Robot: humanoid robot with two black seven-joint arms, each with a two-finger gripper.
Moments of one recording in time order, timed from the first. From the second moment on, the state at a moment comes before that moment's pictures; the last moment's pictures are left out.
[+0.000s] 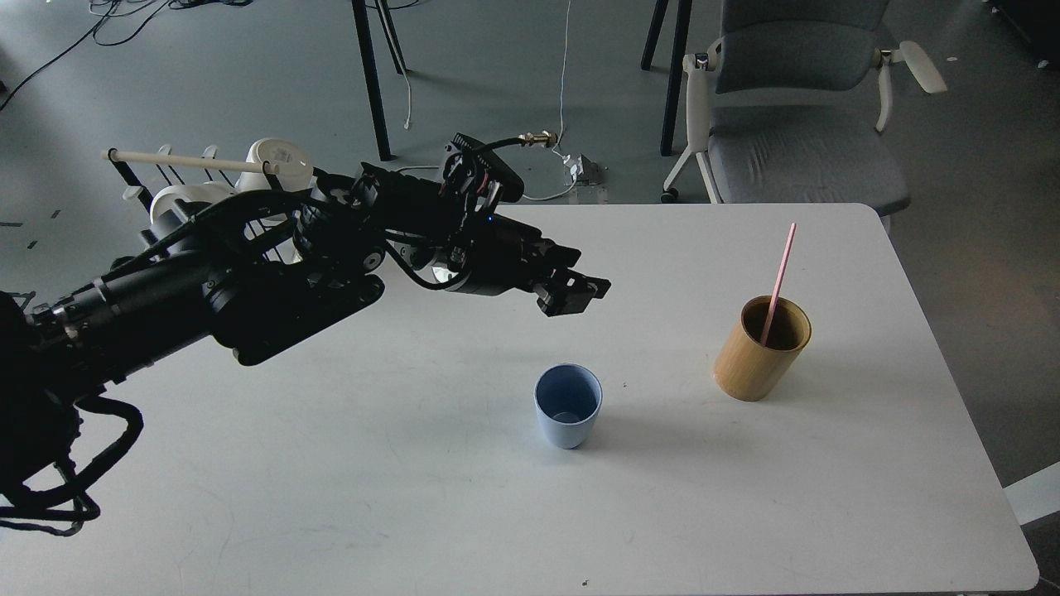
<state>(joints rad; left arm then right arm) -1.10 0.26 -0.48 -1.08 1.71 -0.49 -0.32 0.55 -0.85 1.18 0.85 0.16 0.49 0.13</state>
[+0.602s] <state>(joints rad) -1.08 0.26 -0.79 -0.71 0.26 -0.49 -0.36 0.37 -1.09 1.13 1.33 -0.54 0.36 0.14</state>
